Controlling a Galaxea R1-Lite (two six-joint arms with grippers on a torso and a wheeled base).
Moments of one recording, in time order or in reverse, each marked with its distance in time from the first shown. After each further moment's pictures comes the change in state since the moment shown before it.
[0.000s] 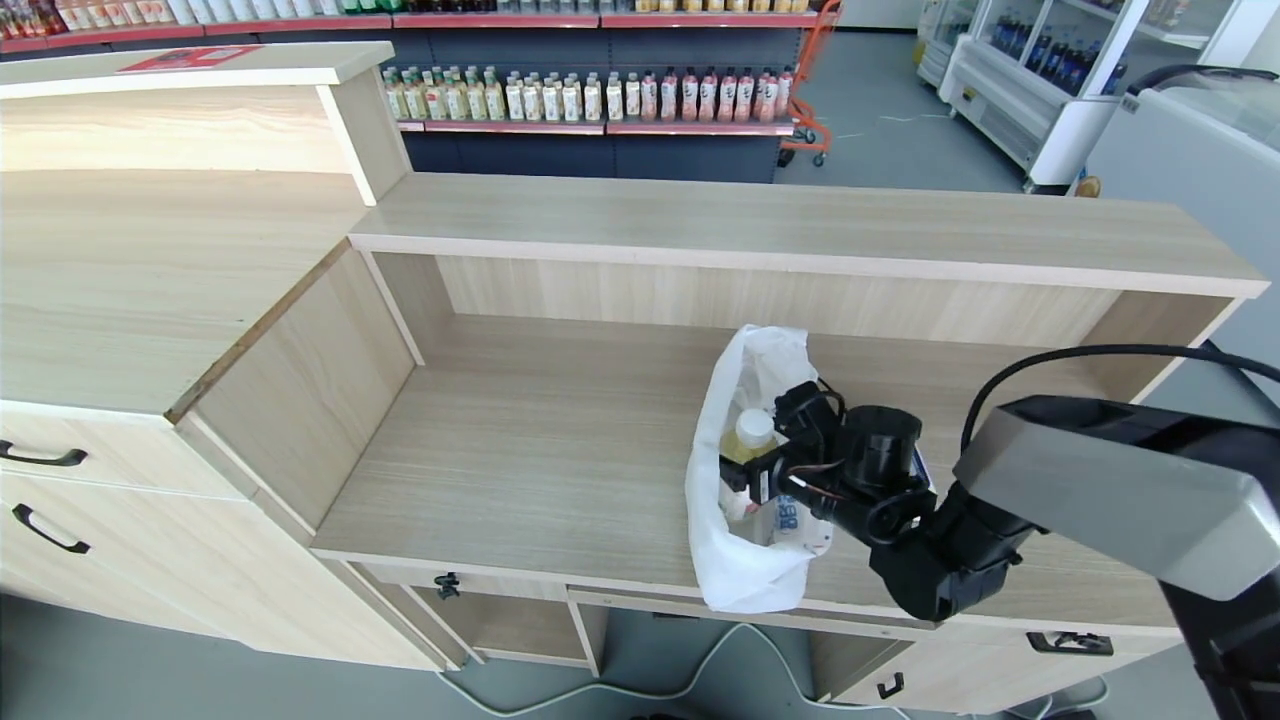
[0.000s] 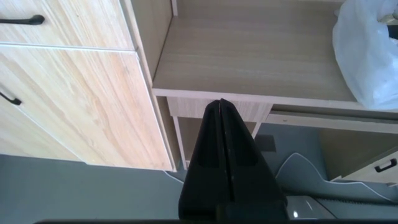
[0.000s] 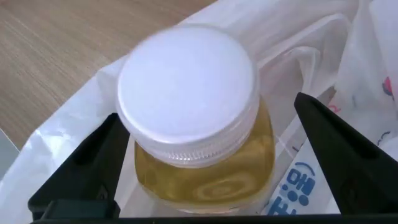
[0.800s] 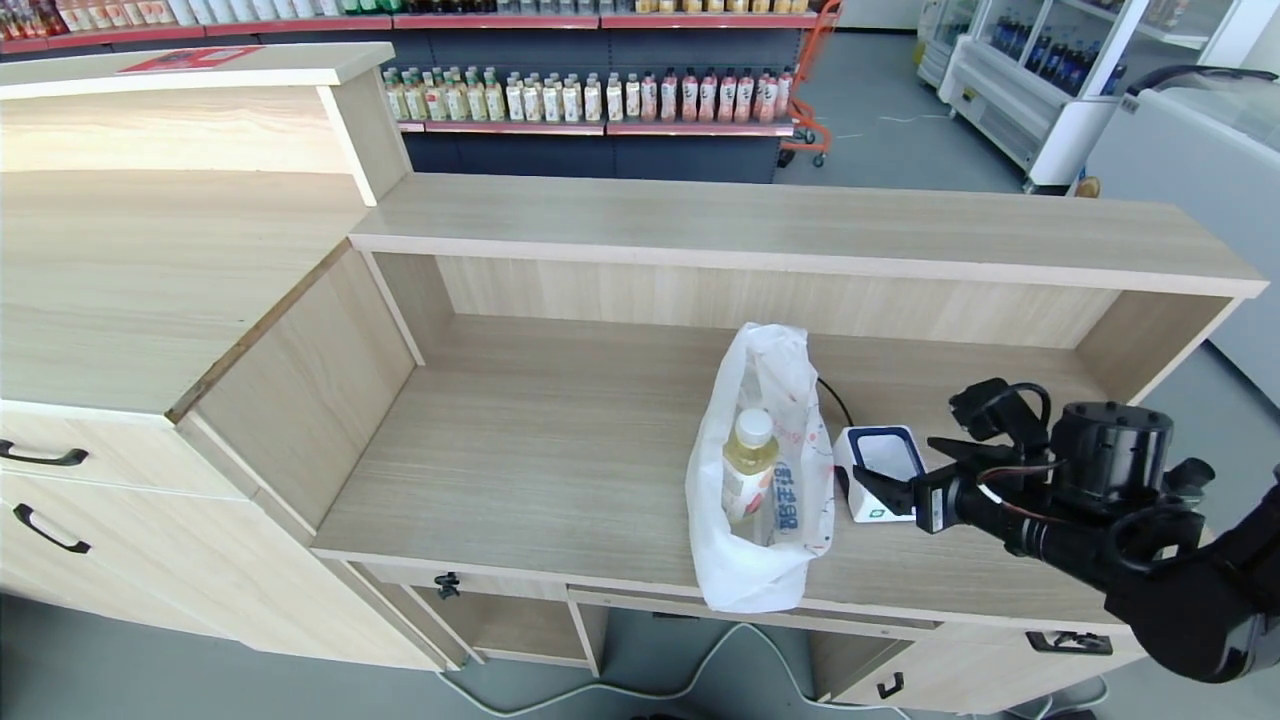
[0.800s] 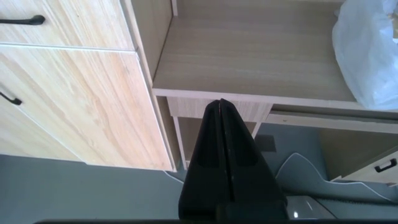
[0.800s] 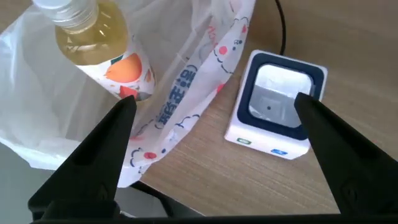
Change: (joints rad) left arm 0.000 0.000 0.000 0.000 0.000 0.000; right arm -0.249 -0.454 0.494 0.113 -0.005 -0.064
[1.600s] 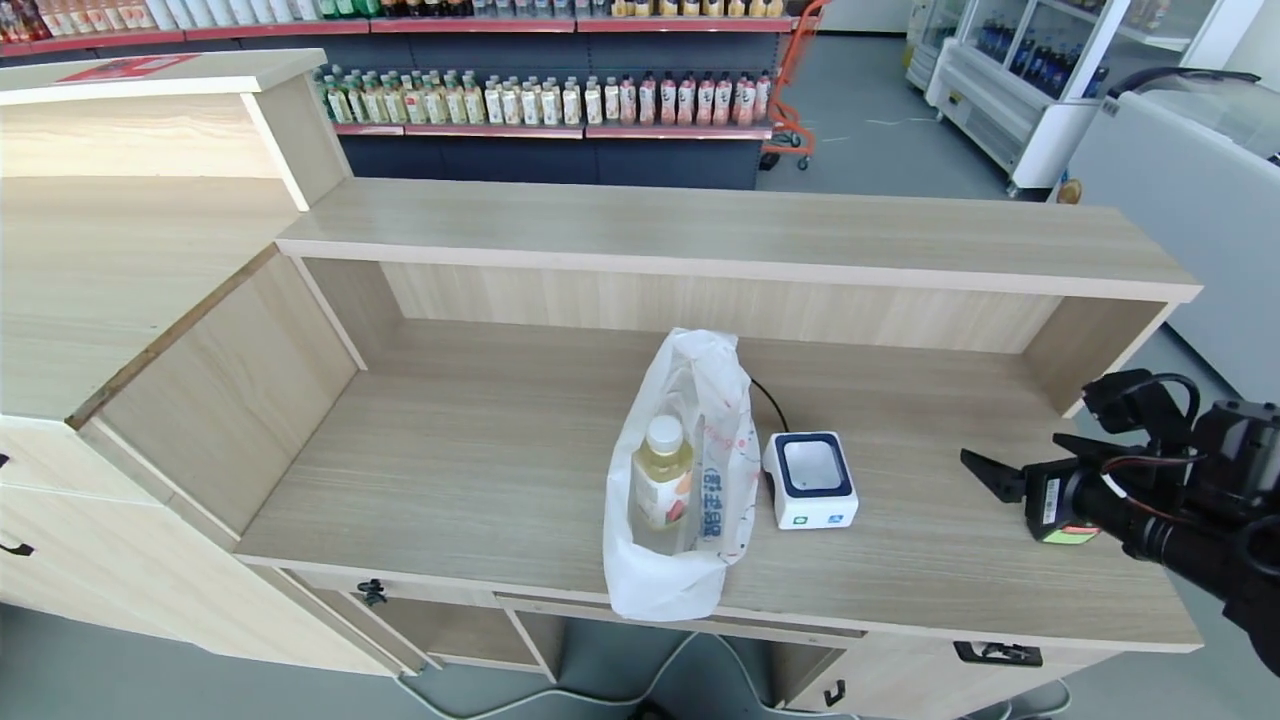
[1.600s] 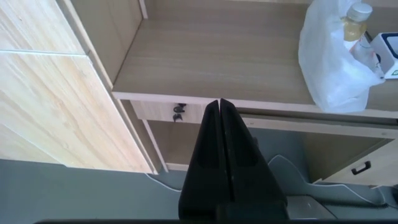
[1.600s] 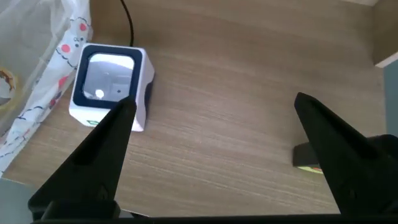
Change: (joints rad) left arm 0.000 0.000 0.000 0.001 0.000 0.001; right arm -0.222 -0.130 0.105 0.001 0.000 -0.008
